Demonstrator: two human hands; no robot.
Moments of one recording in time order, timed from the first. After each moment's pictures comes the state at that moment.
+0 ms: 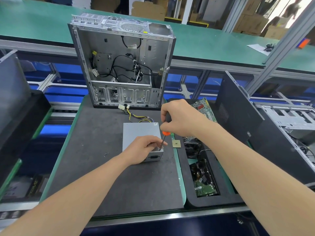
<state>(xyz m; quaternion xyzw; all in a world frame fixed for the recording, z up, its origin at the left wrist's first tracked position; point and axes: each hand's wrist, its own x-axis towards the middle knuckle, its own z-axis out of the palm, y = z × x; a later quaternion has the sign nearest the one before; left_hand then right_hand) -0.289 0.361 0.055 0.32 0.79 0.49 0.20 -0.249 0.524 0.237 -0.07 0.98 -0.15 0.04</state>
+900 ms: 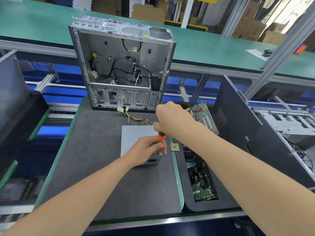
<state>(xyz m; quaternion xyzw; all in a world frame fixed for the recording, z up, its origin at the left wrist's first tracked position) -0.285 0.378 0.064 0.29 0.71 0.60 0.24 -0.268 0.495 0.234 -0.01 1.00 0.01 0.04</state>
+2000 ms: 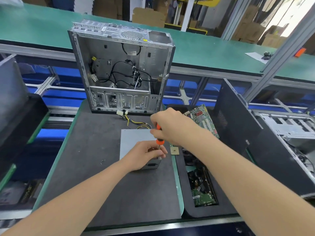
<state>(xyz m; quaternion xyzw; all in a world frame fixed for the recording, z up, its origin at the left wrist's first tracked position) -0.291 0.373 0.061 0.29 0.73 0.57 0.26 -0.258 0.502 0.239 -0.08 0.99 -0.01 0.06</state>
